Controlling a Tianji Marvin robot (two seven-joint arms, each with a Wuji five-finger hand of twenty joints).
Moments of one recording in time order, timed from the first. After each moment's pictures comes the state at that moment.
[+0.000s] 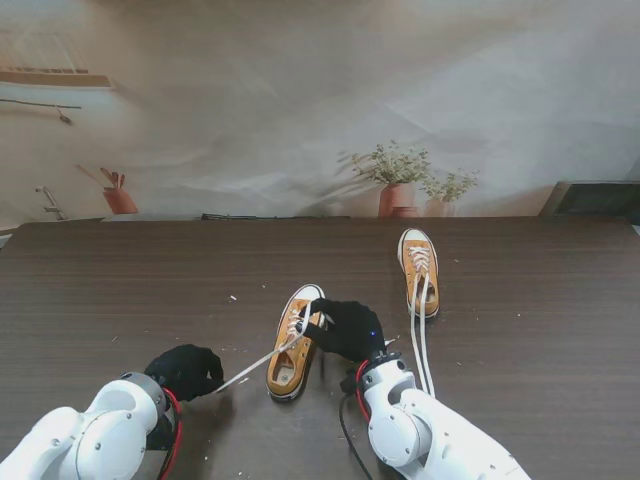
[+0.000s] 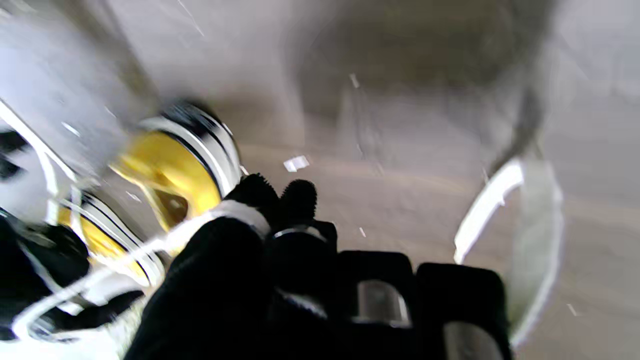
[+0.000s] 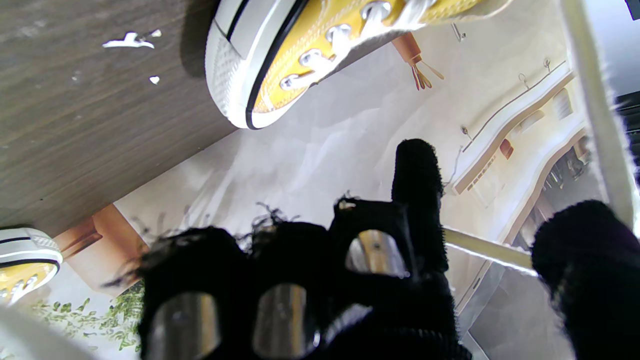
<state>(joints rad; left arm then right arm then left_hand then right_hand) 1.98 -1.04 -1.43 -2.07 0.83 0.26 -0.47 -1.45 -1.26 0.77 -1.31 -0.66 -0.11 -0.66 1.09 -0.32 0.20 0.05 0.87 0.18 0.48 0.23 1.28 0.02 1.28 0.68 1.26 0.07 1.72 0.55 1.08 0.21 1.84 0.82 0.05 -0.37 1.01 -0.17 0.85 -0.12 0.62 0.22 1.39 -0.06 1.38 0.89 1.30 0.03 1.71 0.87 1.16 0.33 1.81 0.84</state>
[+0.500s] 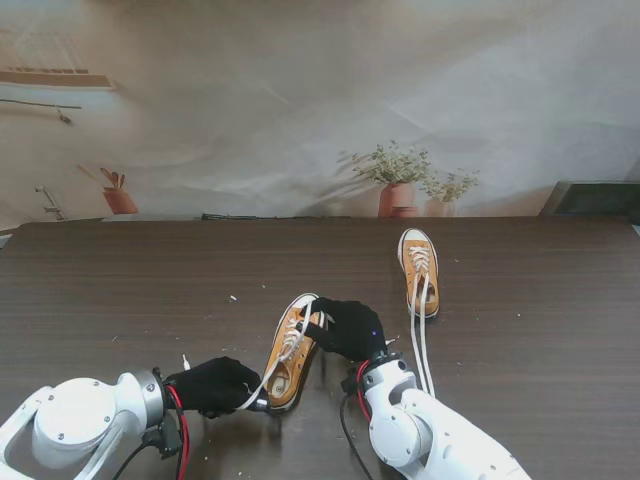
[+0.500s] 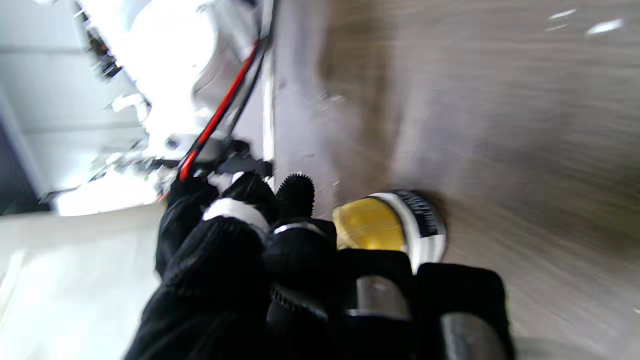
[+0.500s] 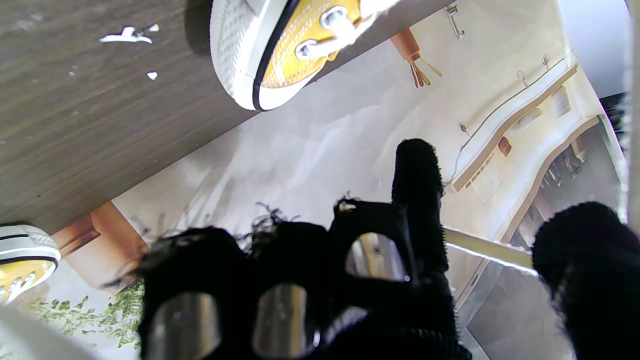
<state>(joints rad) 1.88 -0.98 -1.44 -1.90 -0.01 0.15 -0.66 -1.45 -1.26 0.77 -1.31 -0.66 -0.12 -0.67 1.09 -0.32 0.16 0.04 0.86 0.16 0.60 0.28 1.27 0.02 1.27 0.68 1.26 0.07 1.70 0.55 1.08 0.21 1.84 0.71 0.05 -0.37 1.01 -0.17 0.85 -0.12 0.62 0.21 1.39 -0.06 1.39 0.90 1.30 0.03 1.71 0.87 1.16 0.33 1.81 0.84</state>
